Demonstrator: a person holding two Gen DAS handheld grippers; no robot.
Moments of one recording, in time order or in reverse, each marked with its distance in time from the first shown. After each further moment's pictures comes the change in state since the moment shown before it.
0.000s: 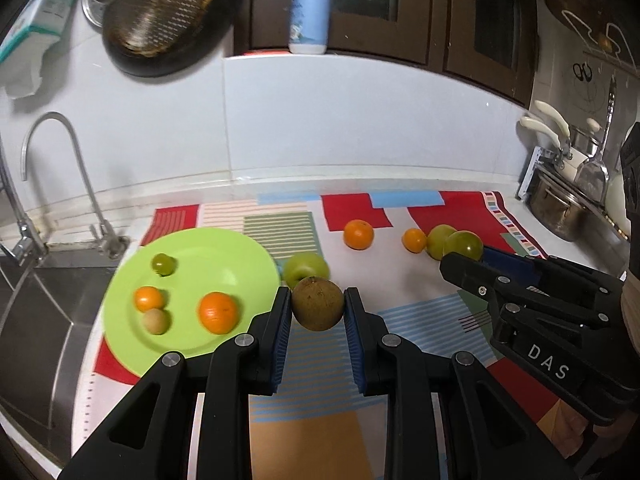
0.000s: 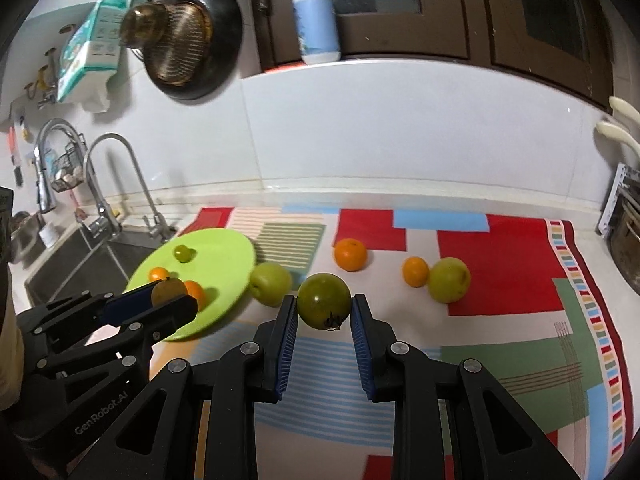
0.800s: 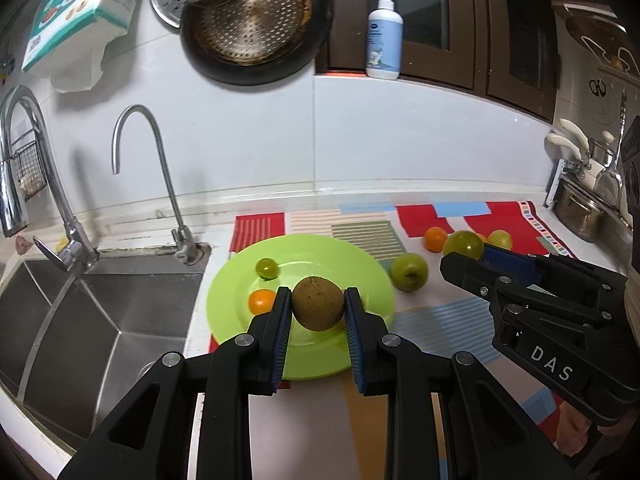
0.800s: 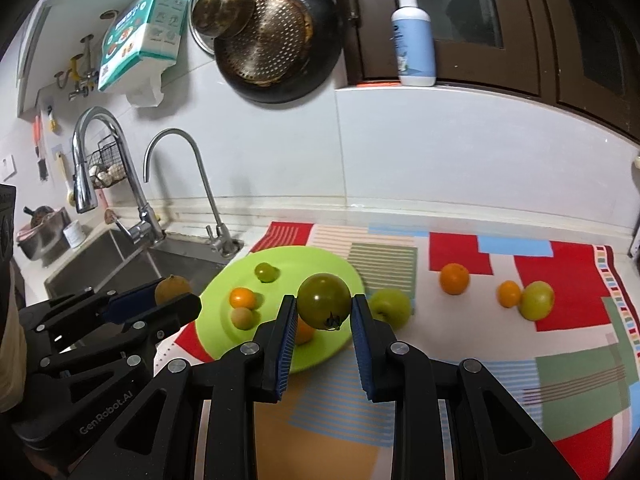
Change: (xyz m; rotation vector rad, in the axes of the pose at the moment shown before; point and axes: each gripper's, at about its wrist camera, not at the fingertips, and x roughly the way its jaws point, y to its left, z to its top) left arm -0.039 0.107 -0.007 0.004 -0.038 0.072; right arm 0.009 0.118 0.008 -0.040 -0.049 0.070
